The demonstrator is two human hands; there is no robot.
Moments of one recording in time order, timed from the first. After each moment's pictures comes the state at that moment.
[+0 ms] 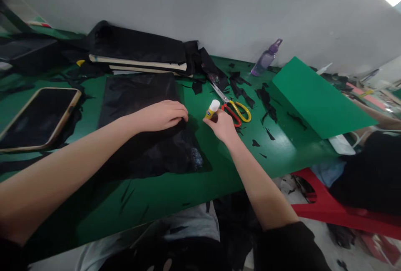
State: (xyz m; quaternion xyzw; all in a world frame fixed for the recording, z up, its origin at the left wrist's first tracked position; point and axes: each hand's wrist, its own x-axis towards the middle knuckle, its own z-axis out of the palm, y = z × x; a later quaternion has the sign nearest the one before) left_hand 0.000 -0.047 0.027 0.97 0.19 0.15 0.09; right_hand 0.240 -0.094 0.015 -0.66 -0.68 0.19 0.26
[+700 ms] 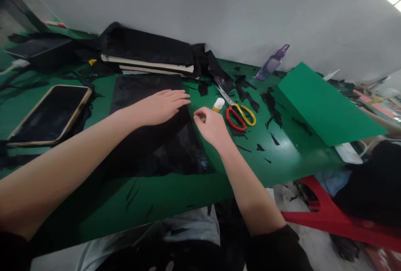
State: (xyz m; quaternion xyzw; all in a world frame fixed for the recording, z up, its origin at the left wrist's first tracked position) left_hand -0.020 -0.040 0.033 0.94 0.31 0.11 0.00; right_hand 0.182 -0.104 0.044 -0.61 -0.71 0.22 0.27
